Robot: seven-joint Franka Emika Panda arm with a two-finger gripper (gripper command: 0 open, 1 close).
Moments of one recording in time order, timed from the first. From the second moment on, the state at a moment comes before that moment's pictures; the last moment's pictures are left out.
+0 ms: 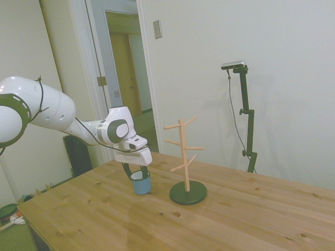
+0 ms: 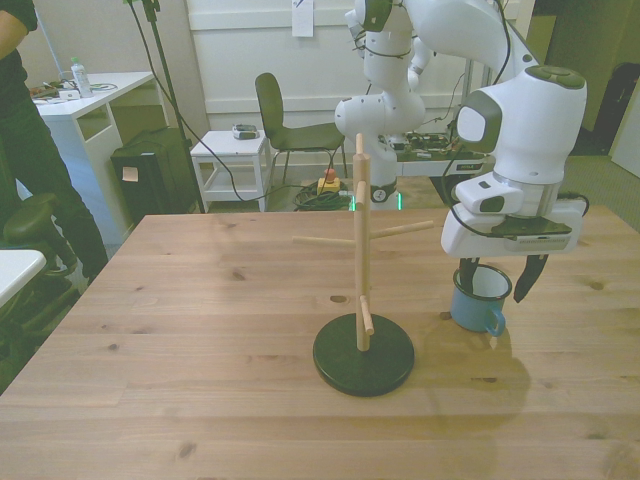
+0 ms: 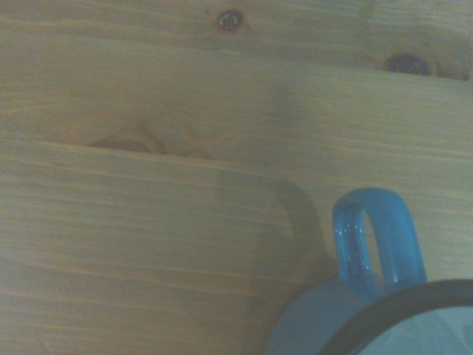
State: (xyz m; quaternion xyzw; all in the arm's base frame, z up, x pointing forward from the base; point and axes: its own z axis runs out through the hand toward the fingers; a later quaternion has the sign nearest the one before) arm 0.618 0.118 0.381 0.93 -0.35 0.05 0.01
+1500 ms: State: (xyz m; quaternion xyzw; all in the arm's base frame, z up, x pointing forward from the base) arm 0.588 0.119 0.381 0.93 -0.35 0.06 0.02
